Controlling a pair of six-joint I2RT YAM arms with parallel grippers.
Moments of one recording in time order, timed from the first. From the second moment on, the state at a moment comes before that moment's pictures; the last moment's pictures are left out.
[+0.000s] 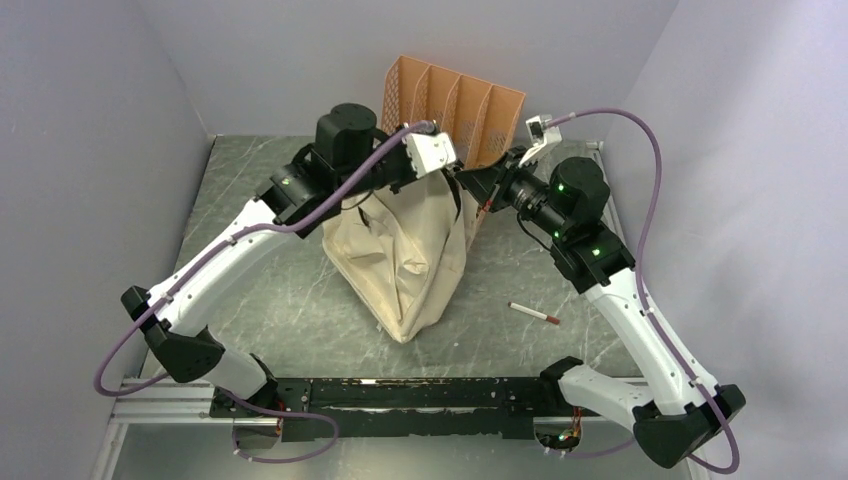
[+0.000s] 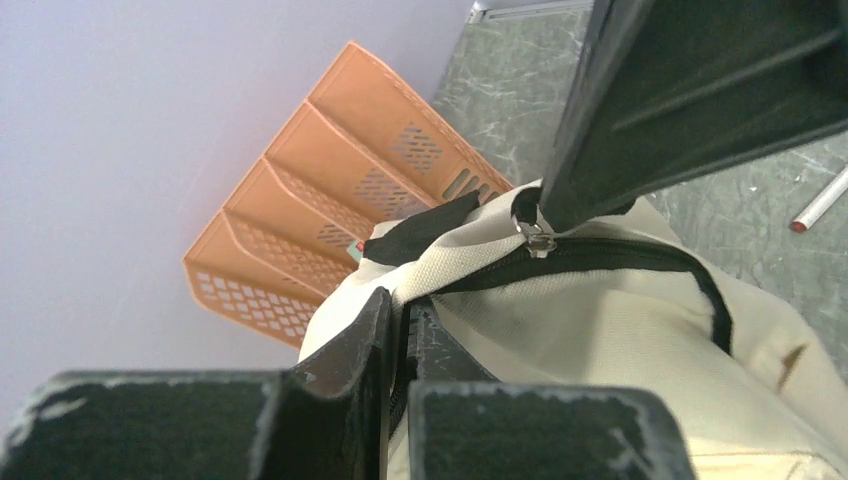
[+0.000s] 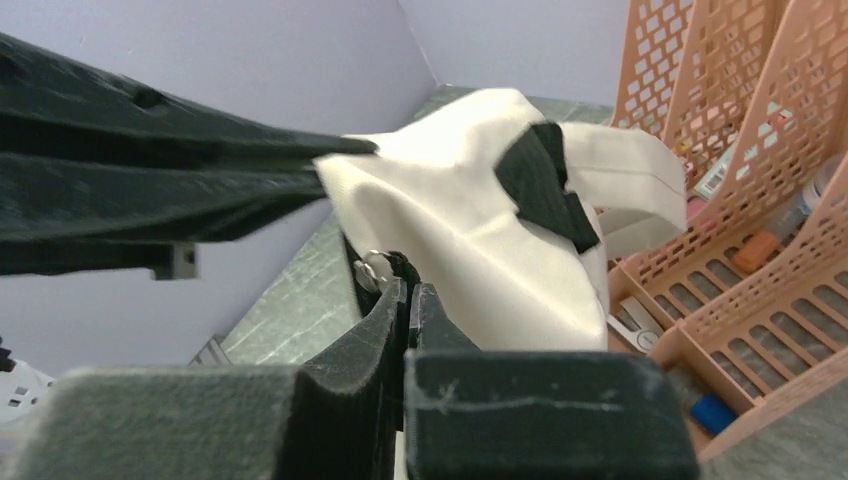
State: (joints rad) left arm -0.85 1.49 1.72 -0.44 0.11 0.63; right arm 0.48 1.02 1.18 -0.18 -0.27 0.45
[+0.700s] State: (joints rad) left arm -0.86 1.50 1.82 -0.64 -0.14 0.64; right arm 0.48 1.04 1.11 -0.08 -0.46 0.50
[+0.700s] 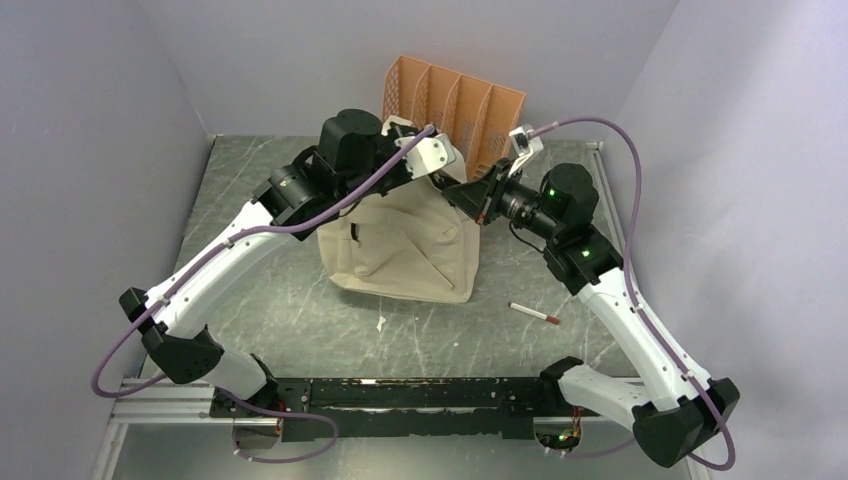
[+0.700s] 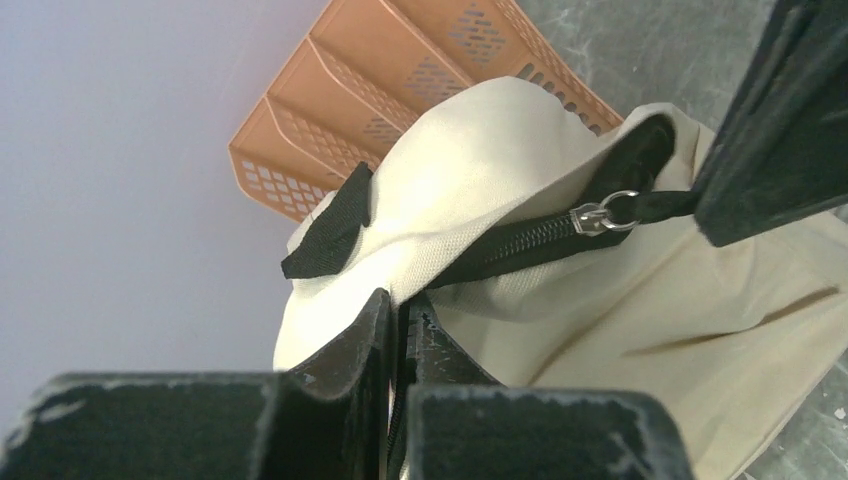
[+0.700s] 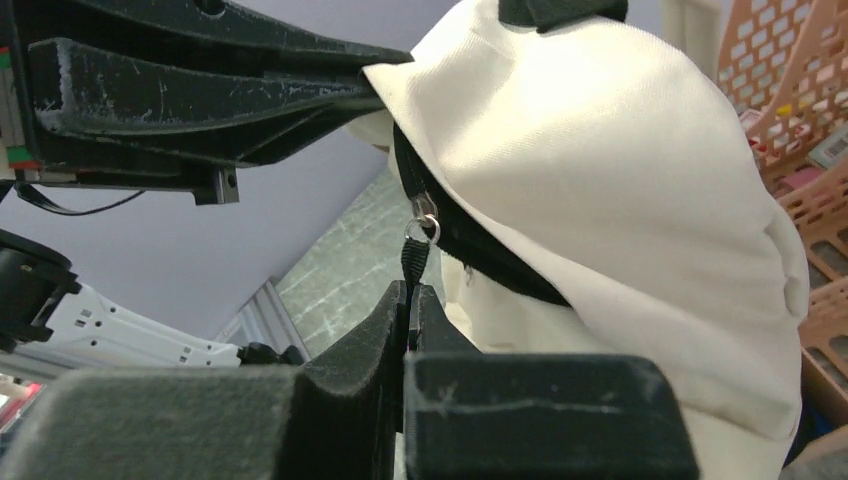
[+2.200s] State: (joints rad) left arm -0.86 1.34 1.69 -0.57 -0.01 0.60; right arm 0.48 0.75 0.66 -0.06 -0.18 0.49
